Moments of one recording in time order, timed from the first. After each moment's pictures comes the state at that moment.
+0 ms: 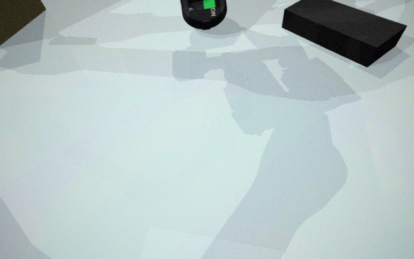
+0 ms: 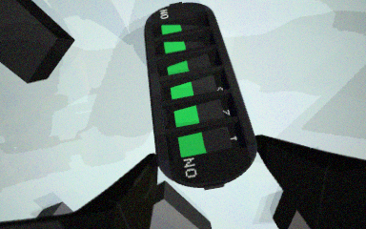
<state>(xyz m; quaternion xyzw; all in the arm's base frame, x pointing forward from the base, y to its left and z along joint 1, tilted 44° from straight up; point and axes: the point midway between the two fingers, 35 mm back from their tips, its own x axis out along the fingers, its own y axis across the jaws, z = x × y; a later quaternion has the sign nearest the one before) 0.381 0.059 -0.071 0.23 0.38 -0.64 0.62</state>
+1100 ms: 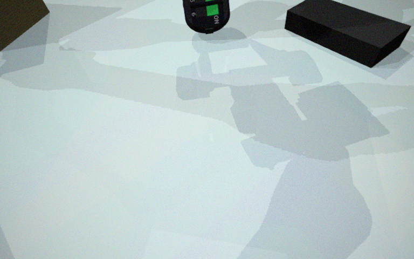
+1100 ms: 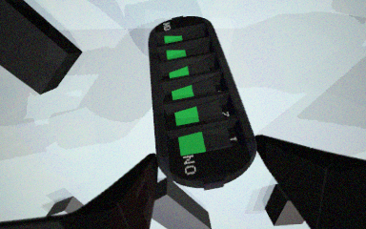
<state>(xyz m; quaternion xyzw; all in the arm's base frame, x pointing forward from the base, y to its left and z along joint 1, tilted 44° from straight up) 0.386 0.049 -0.048 0.25 0.41 -0.63 0.61</state>
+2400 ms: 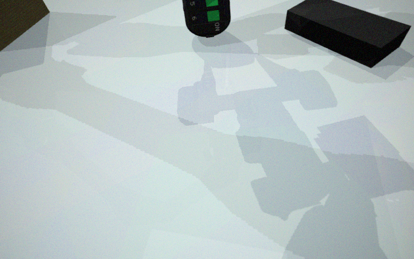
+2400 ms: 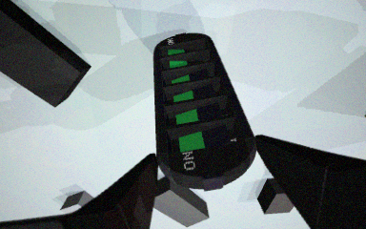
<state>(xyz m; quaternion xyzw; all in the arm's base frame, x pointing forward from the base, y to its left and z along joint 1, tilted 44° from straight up) 0.393 0.032 -0.020 0.28 0.43 -0.62 0.60</state>
